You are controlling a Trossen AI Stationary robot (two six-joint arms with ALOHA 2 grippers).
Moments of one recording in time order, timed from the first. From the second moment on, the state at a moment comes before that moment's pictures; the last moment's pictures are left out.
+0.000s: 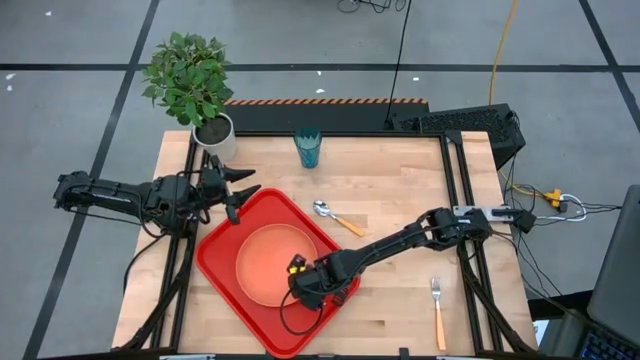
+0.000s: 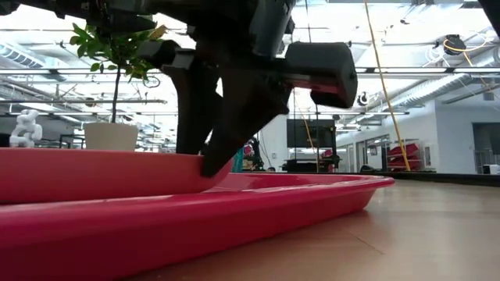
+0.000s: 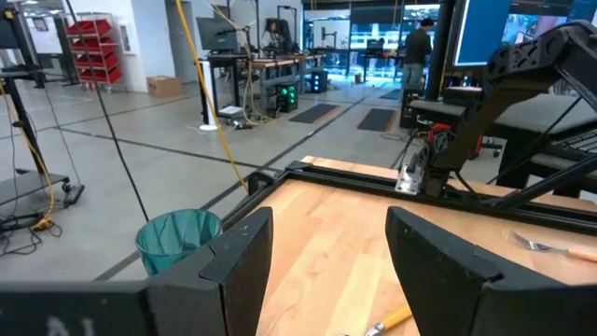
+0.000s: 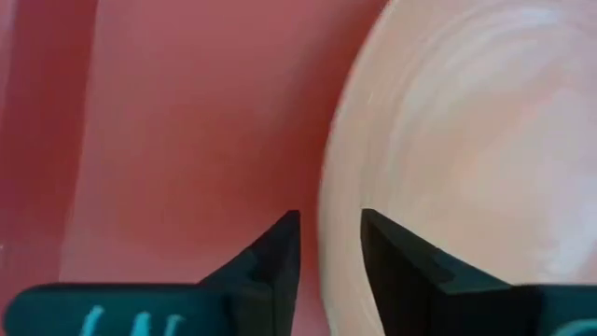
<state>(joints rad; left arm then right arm) -0.13 0.59 0.48 0.10 -0.50 -0.02 0.34 2.28 1.89 -0.79 0.05 -0.68</state>
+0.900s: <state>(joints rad) -0.14 0.59 0.48 0.09 -0.50 -0.04 0.26 2.05 1.70 -0.89 0.12 0.15</state>
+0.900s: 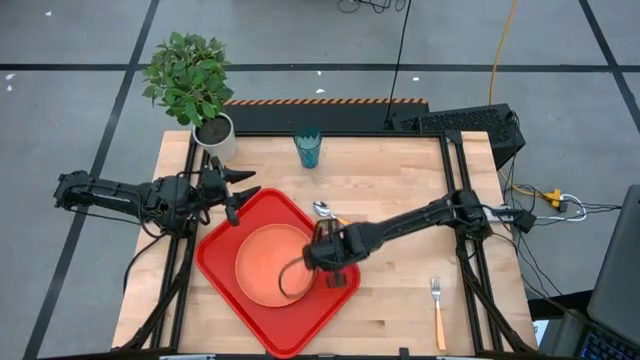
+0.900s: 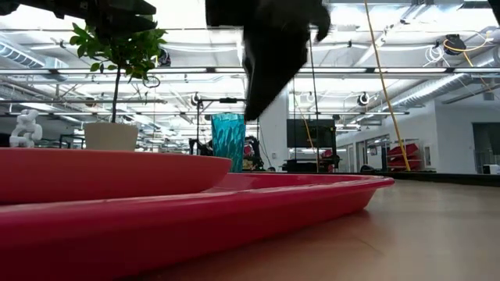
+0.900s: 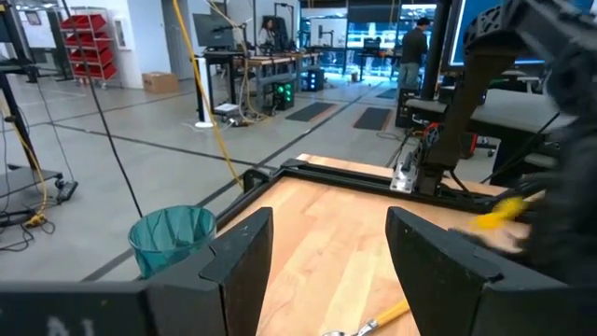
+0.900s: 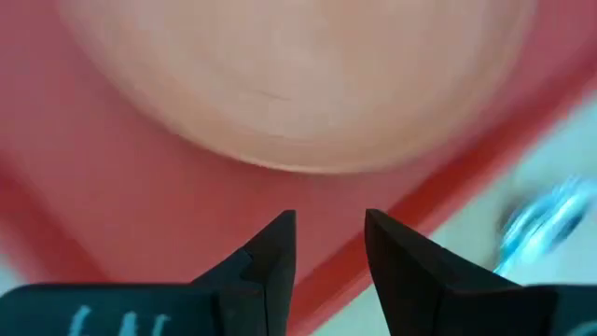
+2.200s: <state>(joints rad) -0.14 0.59 0.48 0.07 -0.50 -0.04 0.14 2.05 1.54 -1.06 0.30 0.40</state>
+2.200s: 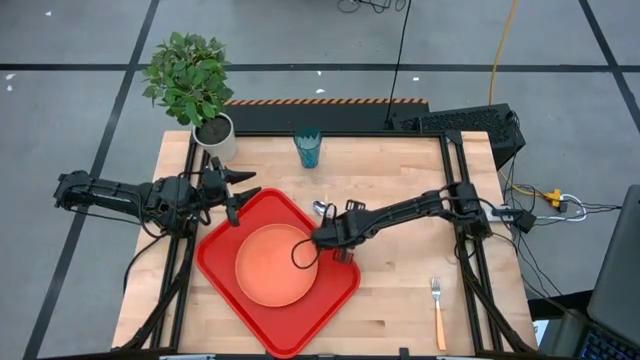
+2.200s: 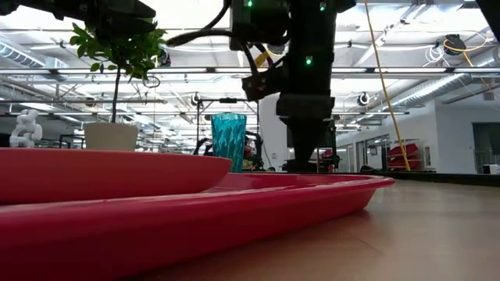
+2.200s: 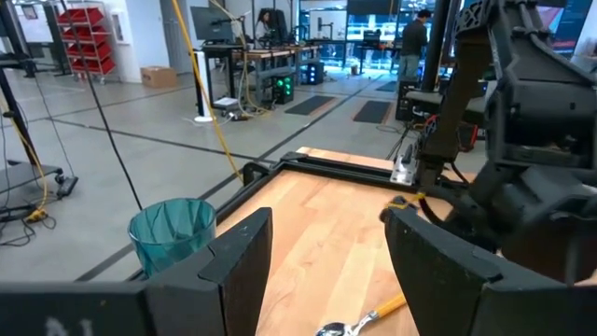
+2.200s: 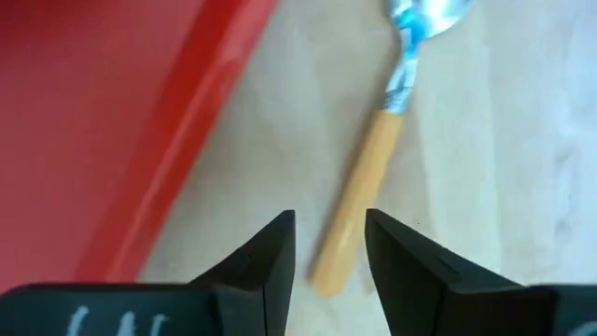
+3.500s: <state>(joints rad) -0.14 0.59 0.48 0.06 -0.50 -0.06 -0.02 1.84 1.17 -0.61 0.05 0.43</state>
